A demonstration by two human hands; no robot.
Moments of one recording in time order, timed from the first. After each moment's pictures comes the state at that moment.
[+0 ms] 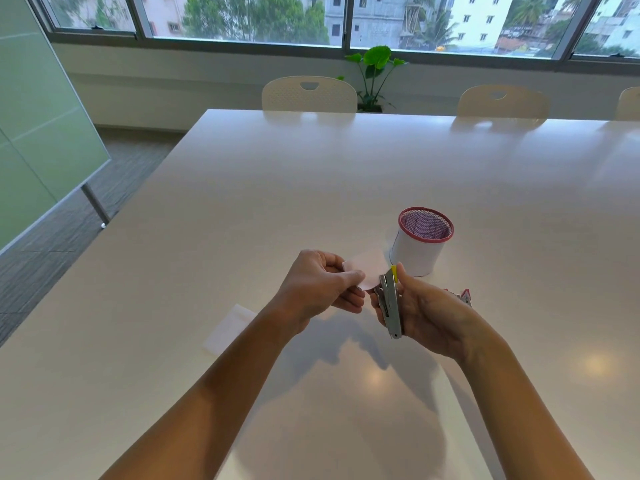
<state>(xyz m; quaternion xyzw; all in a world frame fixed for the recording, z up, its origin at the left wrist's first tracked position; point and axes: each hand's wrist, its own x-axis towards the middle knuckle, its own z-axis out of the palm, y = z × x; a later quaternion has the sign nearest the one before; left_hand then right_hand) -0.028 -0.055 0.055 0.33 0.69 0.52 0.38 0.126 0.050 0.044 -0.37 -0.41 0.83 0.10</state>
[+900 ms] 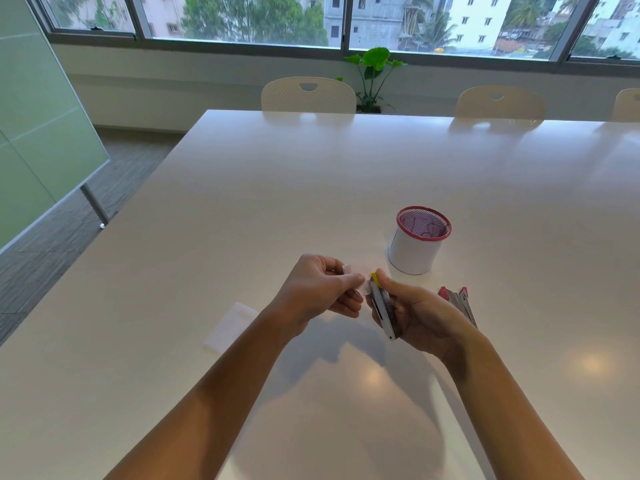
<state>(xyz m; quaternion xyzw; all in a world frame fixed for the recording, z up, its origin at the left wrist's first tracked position) -0.026 -0.058 0.048 0.31 0.67 0.53 0.40 0.117 0.042 0.036 -0.38 -0.46 0.79 0.09</state>
